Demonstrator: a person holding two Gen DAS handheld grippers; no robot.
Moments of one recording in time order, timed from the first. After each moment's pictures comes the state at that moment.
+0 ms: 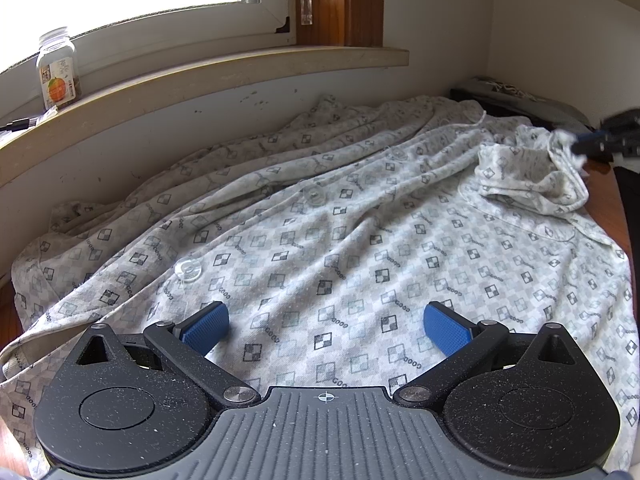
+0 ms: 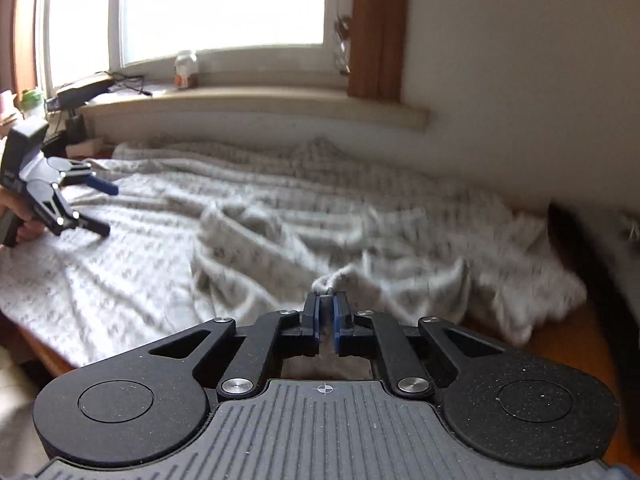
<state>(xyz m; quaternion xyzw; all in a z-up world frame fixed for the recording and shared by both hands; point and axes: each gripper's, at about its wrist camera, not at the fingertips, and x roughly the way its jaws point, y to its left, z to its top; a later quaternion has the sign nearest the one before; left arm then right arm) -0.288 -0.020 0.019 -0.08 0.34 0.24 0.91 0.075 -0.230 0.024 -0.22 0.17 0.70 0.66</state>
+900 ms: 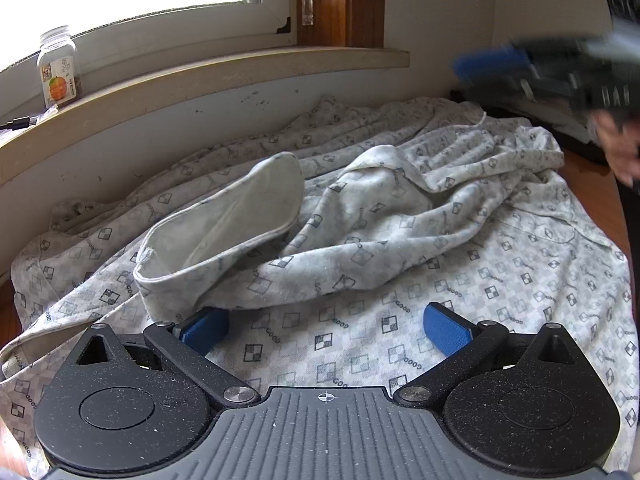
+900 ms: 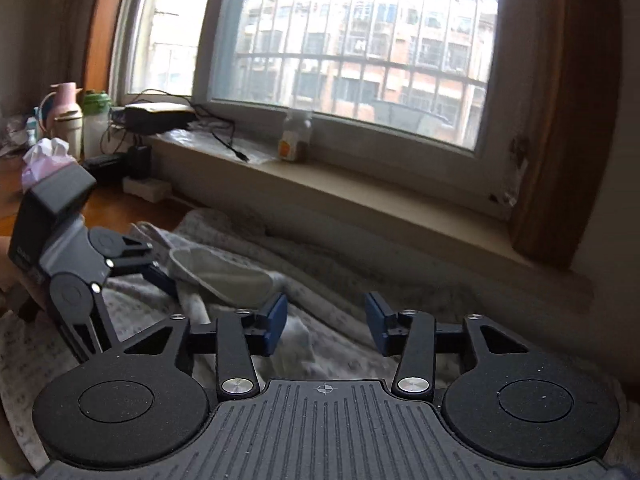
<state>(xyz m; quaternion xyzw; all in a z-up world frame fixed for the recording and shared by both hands) -0.289 -0.019 0.018 -0.08 0.34 0.24 0.91 -0.028 -0.113 0.044 -0.21 0.09 0.76 0.60</state>
